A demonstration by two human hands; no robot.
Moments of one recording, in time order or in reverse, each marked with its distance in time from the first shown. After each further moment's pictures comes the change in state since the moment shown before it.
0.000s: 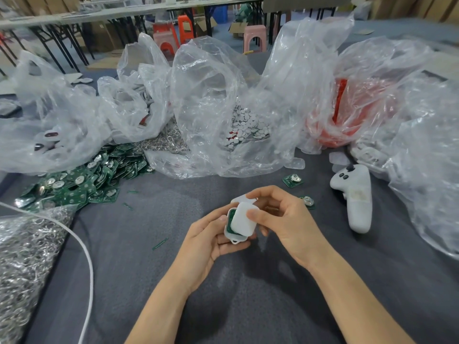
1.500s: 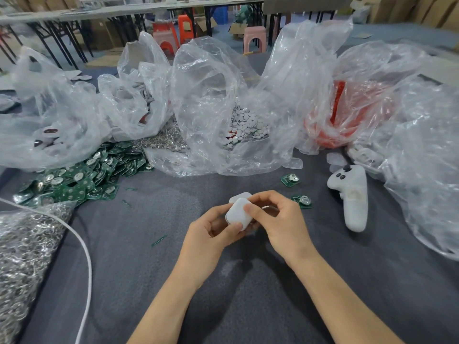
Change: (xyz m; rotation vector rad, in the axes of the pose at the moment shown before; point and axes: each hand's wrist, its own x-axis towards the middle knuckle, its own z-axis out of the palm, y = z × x) left_hand -0.002 -0.009 0.009 0.138 0.084 0.155; right_hand 0.001 0.011 0.010 -0.139 0.218 -0.023
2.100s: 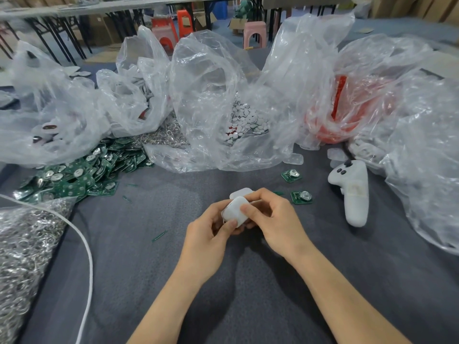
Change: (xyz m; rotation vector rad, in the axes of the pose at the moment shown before) left_hand -0.001 -0.008 -0.002 0.365 0.078 0.107; right_hand 0.002 0.011 0.000 -0.158 -0.138 0.018
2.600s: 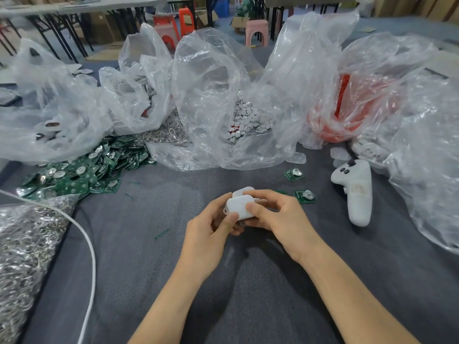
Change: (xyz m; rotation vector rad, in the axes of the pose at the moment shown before) left_hand 0.001 0.002 -0.002 0.010 0.056 0.035; right_hand -0.002 -0.010 -0.002 0.348 -0.043 0.130
